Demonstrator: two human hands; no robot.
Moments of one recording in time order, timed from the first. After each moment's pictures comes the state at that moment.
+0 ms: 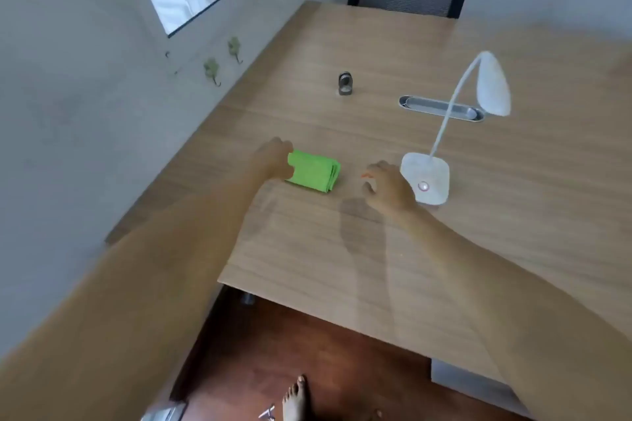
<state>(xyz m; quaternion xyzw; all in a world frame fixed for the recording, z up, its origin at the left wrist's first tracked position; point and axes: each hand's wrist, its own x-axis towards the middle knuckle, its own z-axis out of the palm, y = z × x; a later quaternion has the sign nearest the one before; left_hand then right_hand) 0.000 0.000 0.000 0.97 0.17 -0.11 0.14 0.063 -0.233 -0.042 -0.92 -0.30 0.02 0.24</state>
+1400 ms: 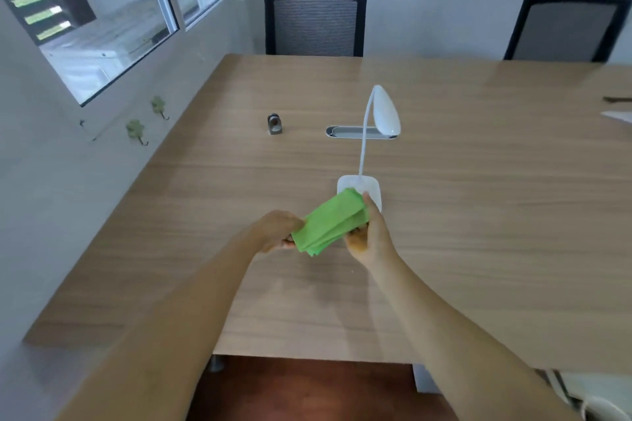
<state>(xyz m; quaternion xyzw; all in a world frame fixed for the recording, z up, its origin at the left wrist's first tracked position) 0.002 -0.102 -0.023 0.73 0.21 -0.20 0.61 0.030 -0.282 -0.038 -0.37 0.14 0.21 0.89</state>
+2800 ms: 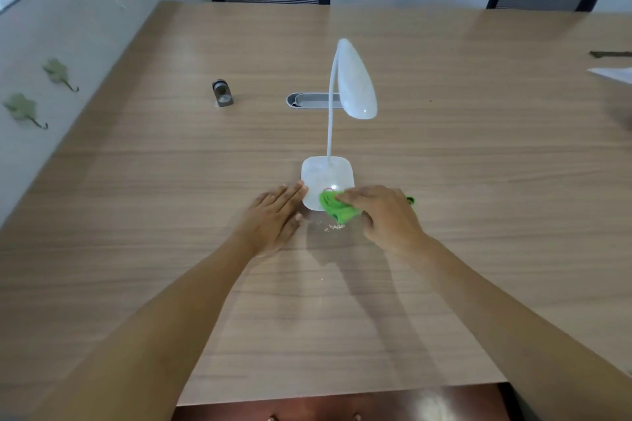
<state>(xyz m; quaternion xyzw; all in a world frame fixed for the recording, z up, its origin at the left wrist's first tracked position) 0.065 -0.128 -0.114 0.98 -0.16 0.00 0.07 0.079 -0.371 -0.049 -0.94 -0.28 -0.06 0.19</state>
